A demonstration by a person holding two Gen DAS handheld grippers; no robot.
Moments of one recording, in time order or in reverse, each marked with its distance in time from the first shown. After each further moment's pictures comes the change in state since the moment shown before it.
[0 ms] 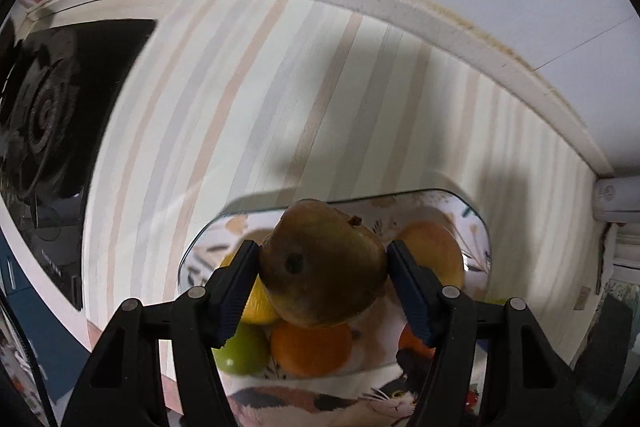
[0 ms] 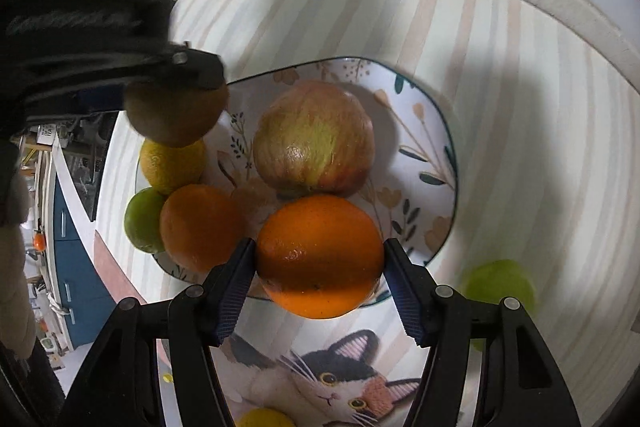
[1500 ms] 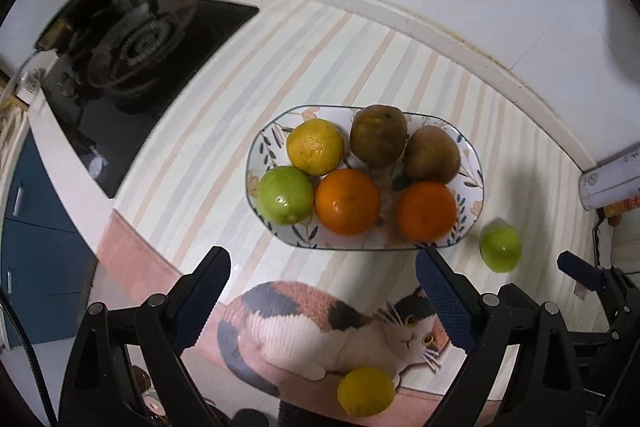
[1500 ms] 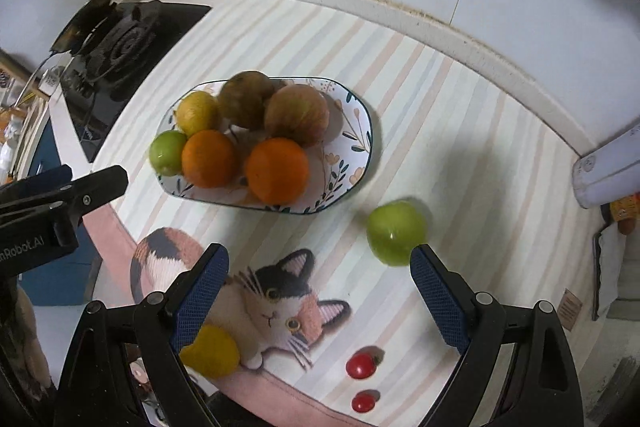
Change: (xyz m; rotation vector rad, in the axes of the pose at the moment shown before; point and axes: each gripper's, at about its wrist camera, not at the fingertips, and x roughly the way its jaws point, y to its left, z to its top) left arm -0.079 0.025 -0.175 -0.159 -0.257 0.058; right arm -0.123 0.000 -0.091 -0.198 -0.155 -0.162
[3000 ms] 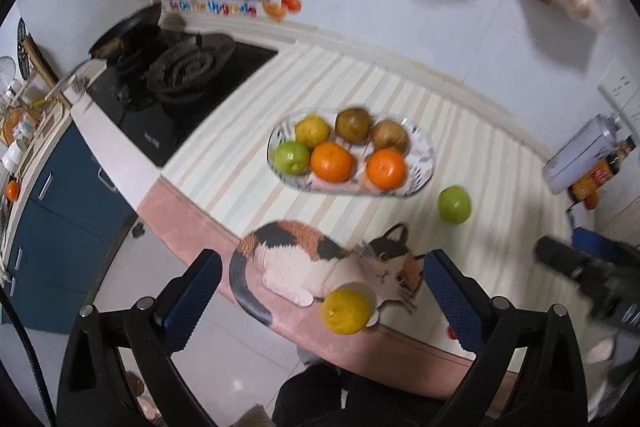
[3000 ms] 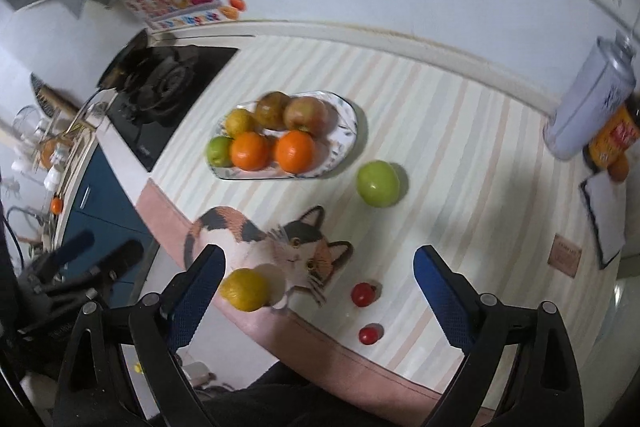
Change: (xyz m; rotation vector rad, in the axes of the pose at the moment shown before) left arm -0.097 -0.028 -0.116 -0.027 -0.161 0.041; right arm -0.104 -0.053 -0.074 0.092 -0.102 0.139
